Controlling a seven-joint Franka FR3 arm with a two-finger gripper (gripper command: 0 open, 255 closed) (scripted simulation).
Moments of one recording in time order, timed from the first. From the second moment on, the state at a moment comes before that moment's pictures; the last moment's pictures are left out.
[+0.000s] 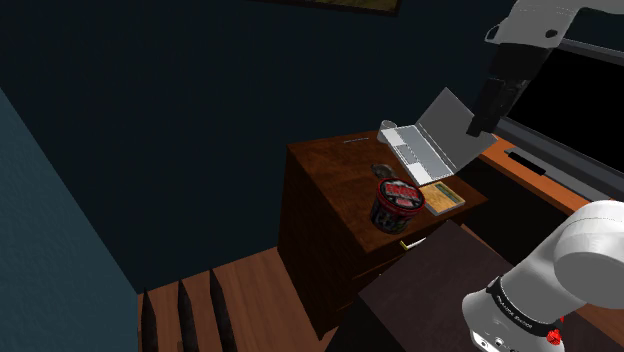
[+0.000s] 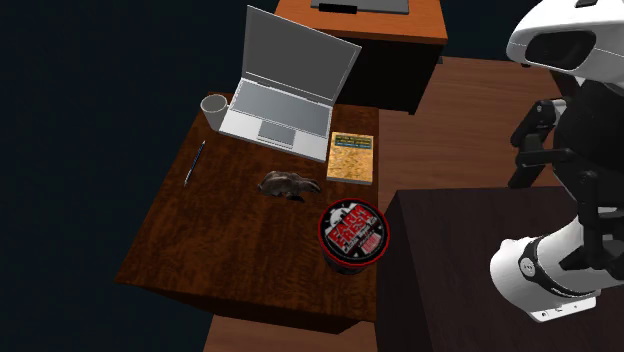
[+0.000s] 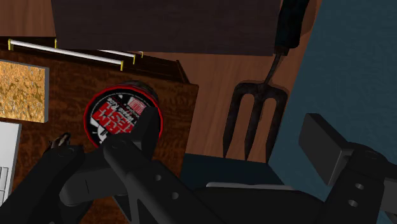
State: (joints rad) arm 0.02 -0.80 -0.04 -2.37 0.12 1.43 -0.02
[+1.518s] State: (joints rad) arm -0.08 -0.23 -0.25 -2.41 0.04 2.02 -0.22
